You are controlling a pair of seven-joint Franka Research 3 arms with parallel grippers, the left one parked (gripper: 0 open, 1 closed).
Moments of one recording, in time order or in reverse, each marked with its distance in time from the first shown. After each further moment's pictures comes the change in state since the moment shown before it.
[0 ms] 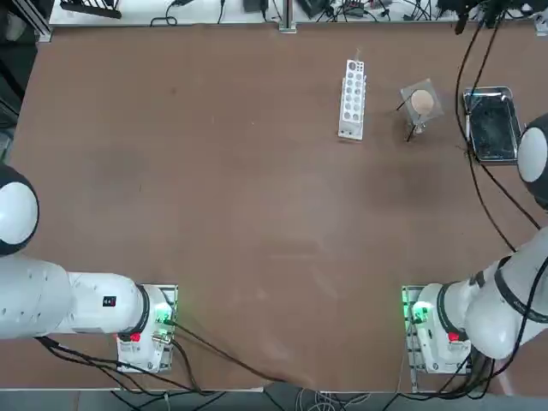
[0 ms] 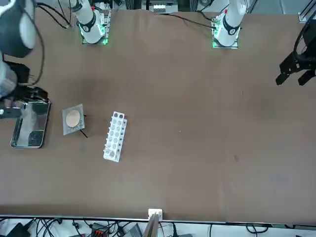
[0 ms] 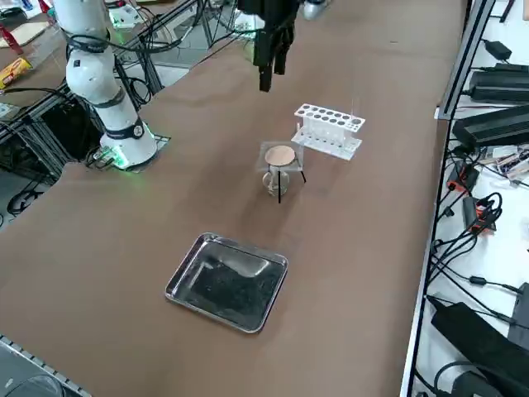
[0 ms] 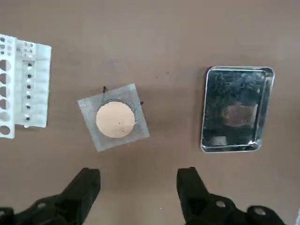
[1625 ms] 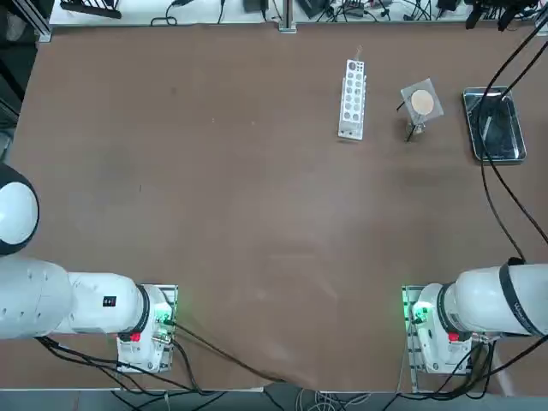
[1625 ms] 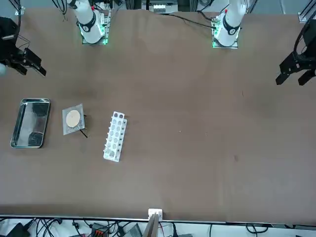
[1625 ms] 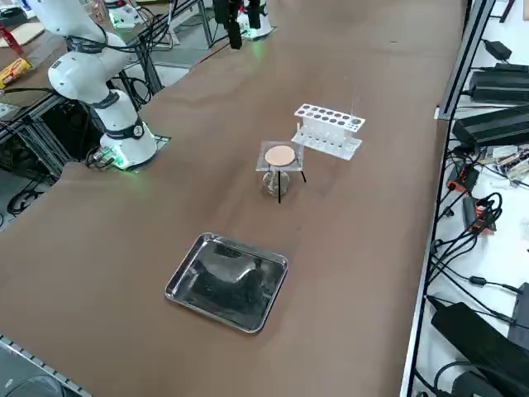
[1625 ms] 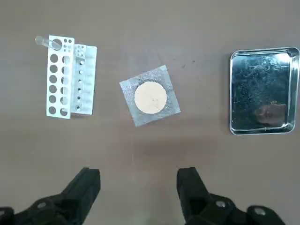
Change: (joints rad) arm -0.632 -0.344 0.745 -0.202 -0.021 -0.004 0.155
